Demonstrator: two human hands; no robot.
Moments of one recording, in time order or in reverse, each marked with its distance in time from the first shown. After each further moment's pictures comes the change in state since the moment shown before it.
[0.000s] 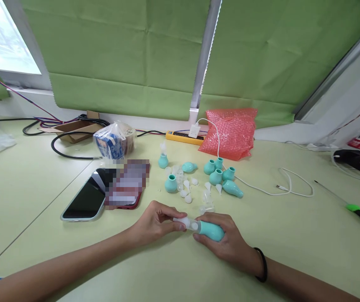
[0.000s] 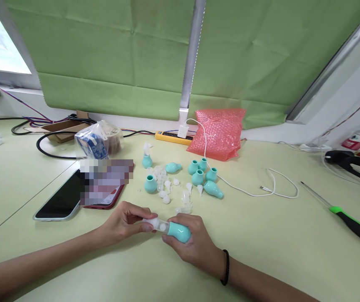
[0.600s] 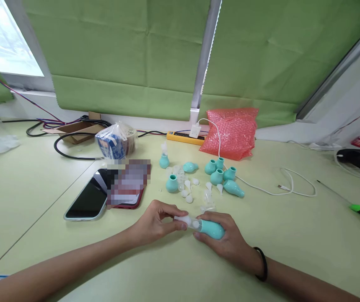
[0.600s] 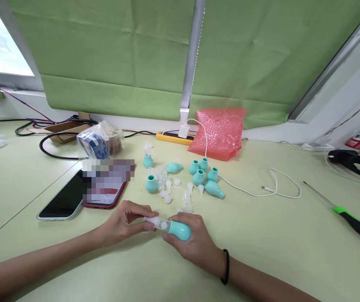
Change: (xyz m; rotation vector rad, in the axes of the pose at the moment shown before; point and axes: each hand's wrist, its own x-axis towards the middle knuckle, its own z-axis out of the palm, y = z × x) left_hand -0.001 0.010 0.000 0.194 0.007 0.062; right_hand 0.001 0.003 0.003 0.049 -0.028 0.081
